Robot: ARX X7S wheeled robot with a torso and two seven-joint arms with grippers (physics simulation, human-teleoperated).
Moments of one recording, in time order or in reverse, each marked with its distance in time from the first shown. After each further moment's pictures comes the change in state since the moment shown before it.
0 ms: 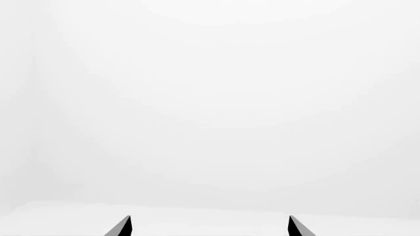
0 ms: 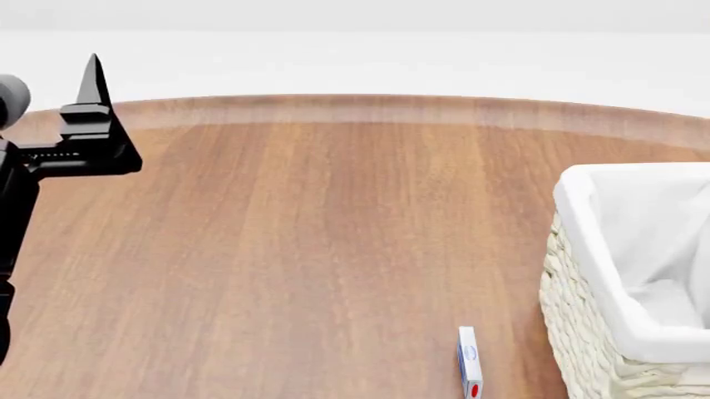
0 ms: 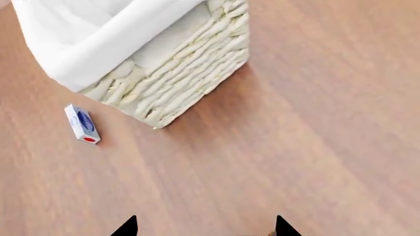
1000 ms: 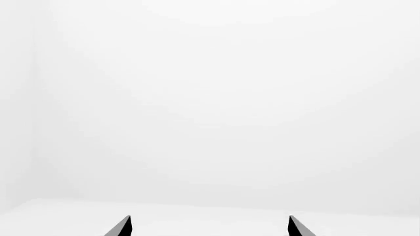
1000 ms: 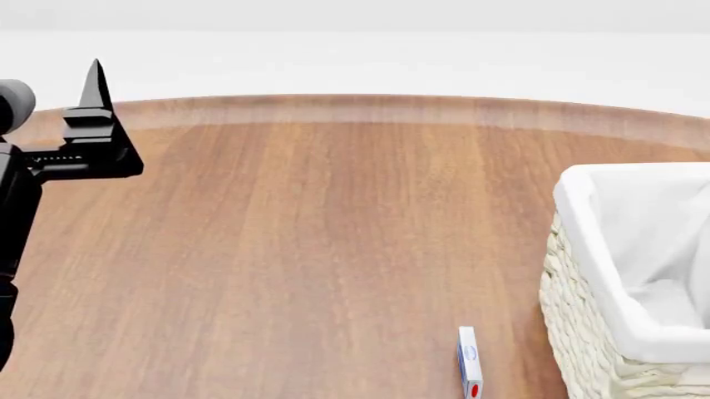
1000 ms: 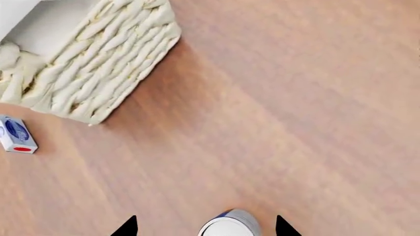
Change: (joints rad) left arm 0.004 -0.014 0.016 -0.029 -0.010 0.031 -0.010; right arm -0.167 -0.153 0.231 0.077 -0.194 0.131 -0.152
